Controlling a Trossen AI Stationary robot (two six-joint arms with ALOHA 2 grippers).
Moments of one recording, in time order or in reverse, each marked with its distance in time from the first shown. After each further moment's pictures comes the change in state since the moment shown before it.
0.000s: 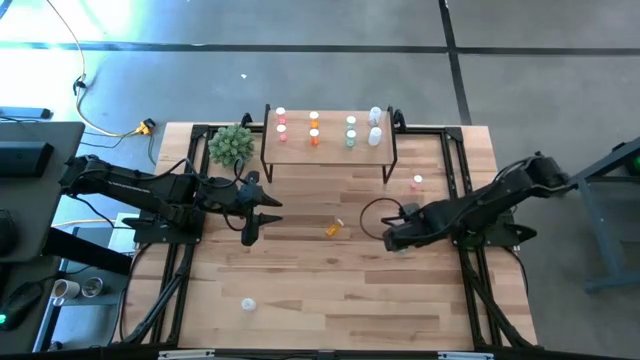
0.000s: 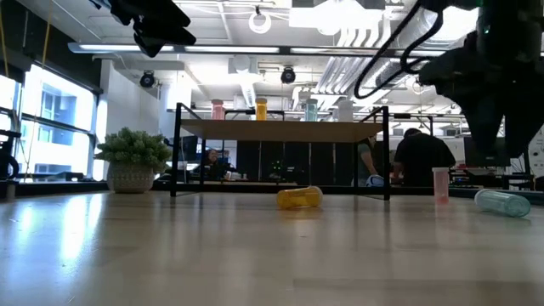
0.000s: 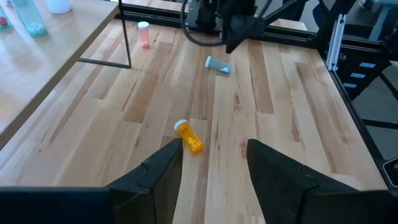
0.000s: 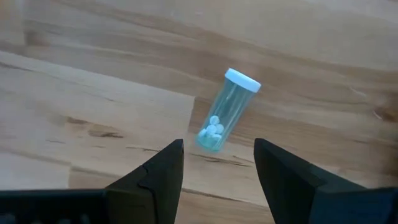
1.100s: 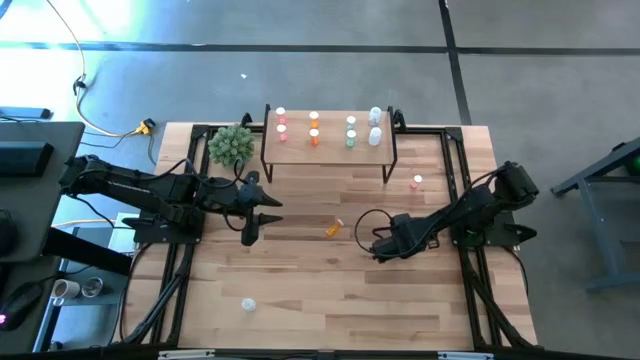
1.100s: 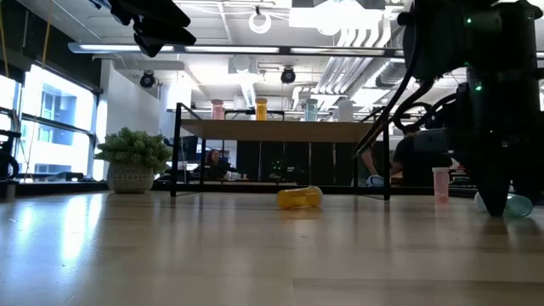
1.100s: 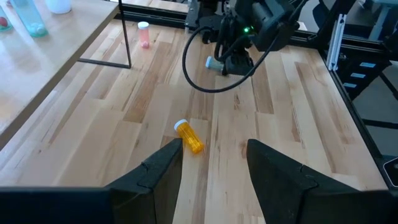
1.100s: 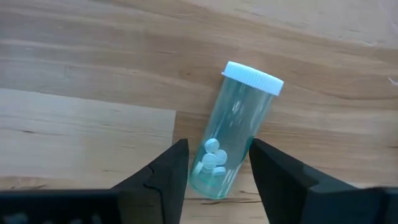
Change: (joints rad) left arm 0.000 0.000 0.000 0.000 0.000 0.001; right arm 0.016 0.299 0.002 0.092 -0.010 0.082
